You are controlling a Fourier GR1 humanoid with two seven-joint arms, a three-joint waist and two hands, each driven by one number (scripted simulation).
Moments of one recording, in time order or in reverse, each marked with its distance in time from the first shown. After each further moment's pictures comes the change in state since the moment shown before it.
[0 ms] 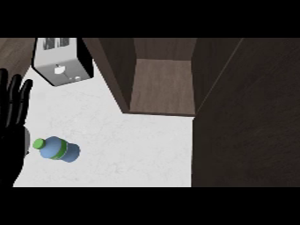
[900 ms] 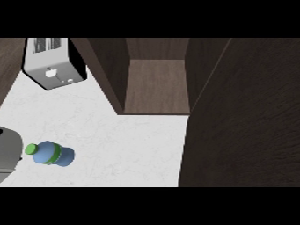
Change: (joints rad) left arm 0.208 0.546 0.241 0.219 0.990 -0.843 0.058; right arm 0.140 0.004 0.181 -0.208 -0.033 0.074 0.140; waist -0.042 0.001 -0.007
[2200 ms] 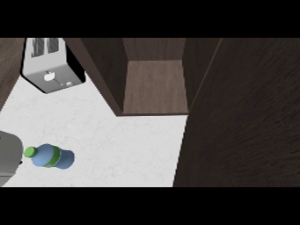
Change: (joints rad) left arm -0.024 0.019 0.084 0.164 -0.067 -0.213 0.093; right arm 0.009 0.038 0.275 -0.166 0.117 -0.119 0.204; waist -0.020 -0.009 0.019
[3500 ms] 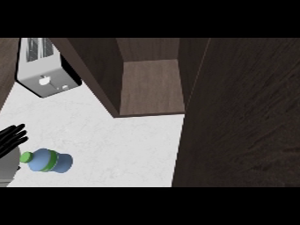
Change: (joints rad) left arm -0.073 -0.193 0.059 0.188 -0.597 -0.025 -0.091; right arm -0.067 -0.042 0.047 0.017 0.002 -0.058 0.002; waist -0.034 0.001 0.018
